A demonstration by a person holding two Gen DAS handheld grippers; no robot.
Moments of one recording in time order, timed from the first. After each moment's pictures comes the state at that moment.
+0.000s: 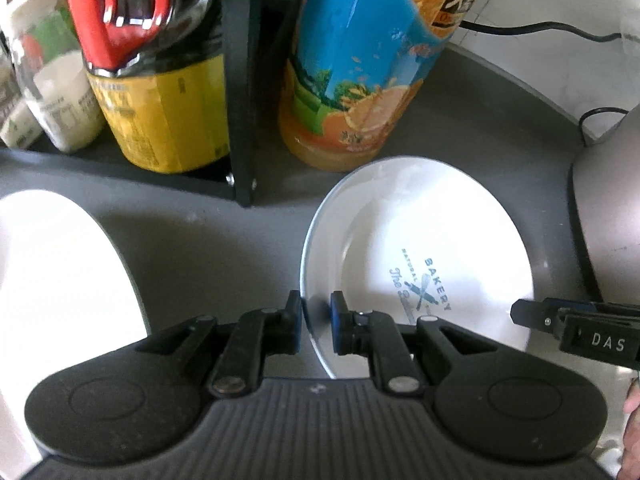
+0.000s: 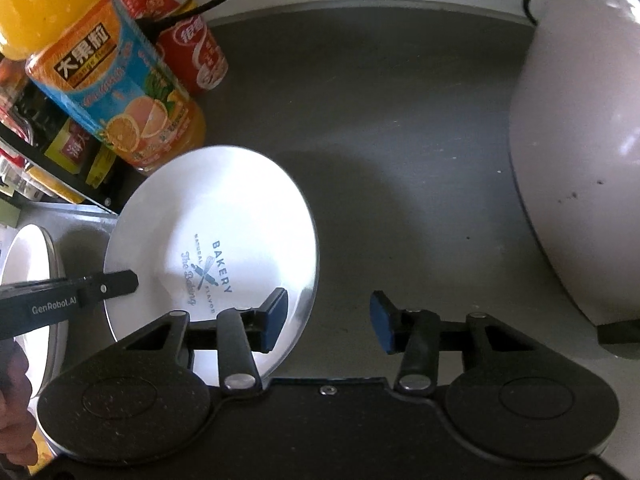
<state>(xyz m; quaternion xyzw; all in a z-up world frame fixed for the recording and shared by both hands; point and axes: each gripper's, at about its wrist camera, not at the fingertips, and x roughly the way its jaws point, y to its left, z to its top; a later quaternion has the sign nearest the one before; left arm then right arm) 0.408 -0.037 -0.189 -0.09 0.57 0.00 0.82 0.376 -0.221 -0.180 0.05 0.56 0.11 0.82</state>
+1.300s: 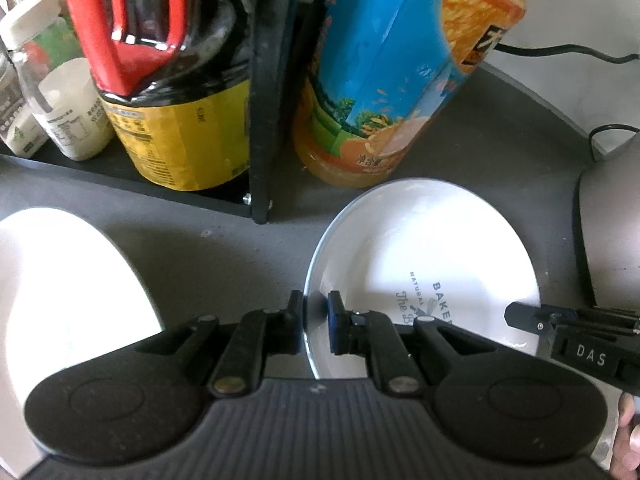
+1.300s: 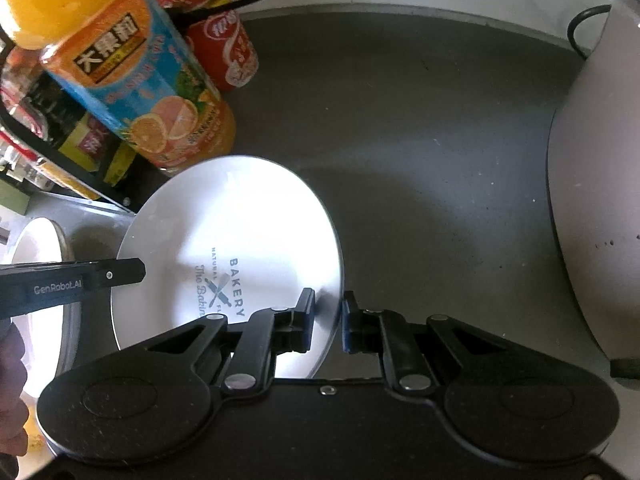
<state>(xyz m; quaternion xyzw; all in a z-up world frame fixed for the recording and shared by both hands) 0.420 -0.020 -0.181 -0.11 0.59 0.00 0.80 0.382 -0.200 -0.164 0.02 0.56 0.13 0.82</state>
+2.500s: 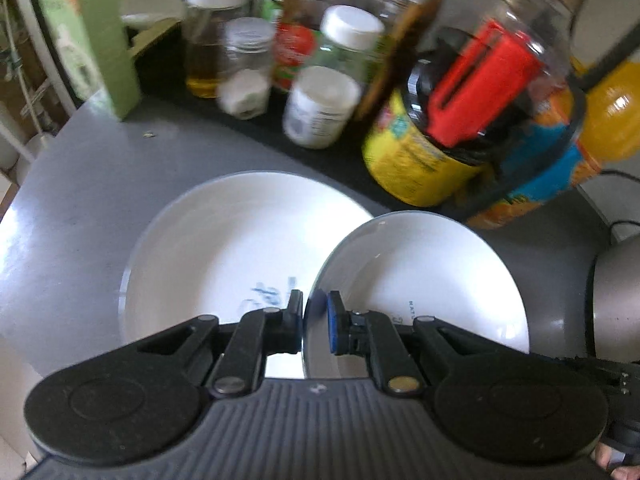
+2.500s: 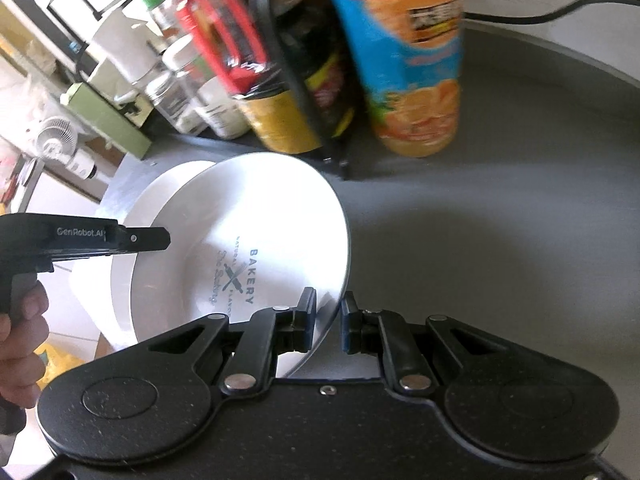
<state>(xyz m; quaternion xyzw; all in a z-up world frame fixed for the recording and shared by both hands) 0.339 0.133 -0.128 -0.20 0.55 0.09 0.80 0.318 -0.070 -0.121 0.01 0.55 0.26 0.79</state>
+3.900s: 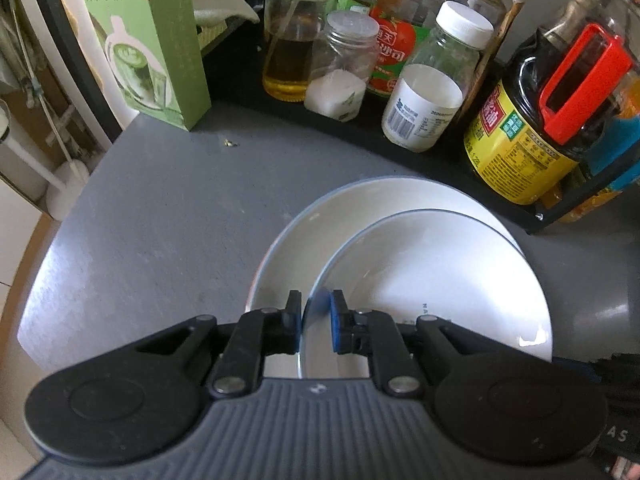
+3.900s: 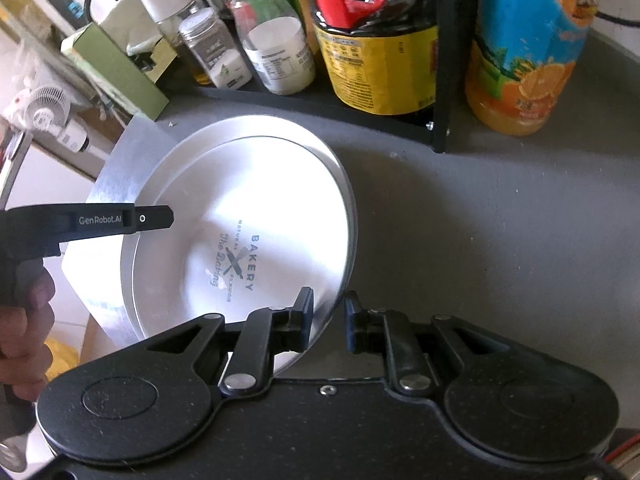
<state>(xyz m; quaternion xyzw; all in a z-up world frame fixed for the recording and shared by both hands) 0.322 0.190 -0.163 -0.13 0.55 0.12 0.82 0.301 0.009 -0.146 -0.02 0.57 0.25 0.78</state>
